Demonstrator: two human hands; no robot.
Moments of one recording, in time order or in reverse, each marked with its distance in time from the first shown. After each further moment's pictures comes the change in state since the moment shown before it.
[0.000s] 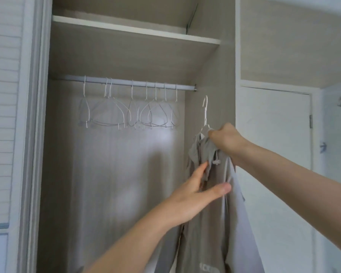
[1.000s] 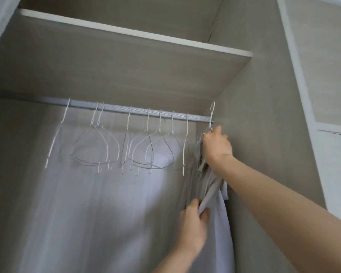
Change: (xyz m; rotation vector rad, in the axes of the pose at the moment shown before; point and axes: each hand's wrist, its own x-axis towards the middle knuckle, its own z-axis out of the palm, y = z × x) left_hand 0.279 -0.159 -0.073 0.219 0.629 0.155; right_hand 0.277 0.009 0.126 -0.982 0.345 -0.383
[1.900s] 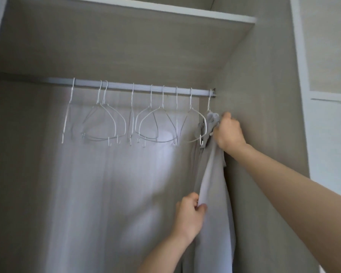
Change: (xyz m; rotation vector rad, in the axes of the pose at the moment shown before) left_hand -0.054 -0.033 -0.005 -0.023 -0.108 -0.155; right_hand -0.044 0.032 0.012 0.642 -0.028 0.172
